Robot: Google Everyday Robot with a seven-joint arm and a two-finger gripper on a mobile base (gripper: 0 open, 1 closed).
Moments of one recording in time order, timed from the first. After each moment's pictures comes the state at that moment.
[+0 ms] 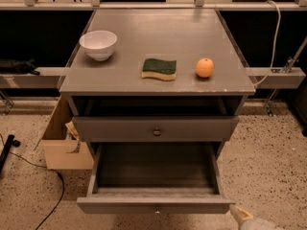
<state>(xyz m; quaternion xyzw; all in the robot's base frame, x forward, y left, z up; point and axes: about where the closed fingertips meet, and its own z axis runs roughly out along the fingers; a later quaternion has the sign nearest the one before) 0.302 -0.174 0.597 -0.19 0.86 0.32 0.34</state>
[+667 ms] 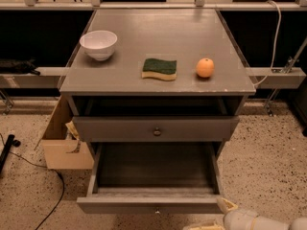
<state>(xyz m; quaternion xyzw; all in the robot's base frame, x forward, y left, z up) 0.327 -0.144 0.590 -0.21 0.86 0.31 0.35</state>
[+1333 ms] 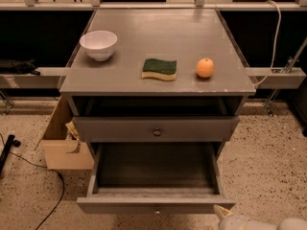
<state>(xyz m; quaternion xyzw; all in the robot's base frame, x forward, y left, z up) 0.316 -0.139 0.551 -0.21 0.87 0.31 0.30</state>
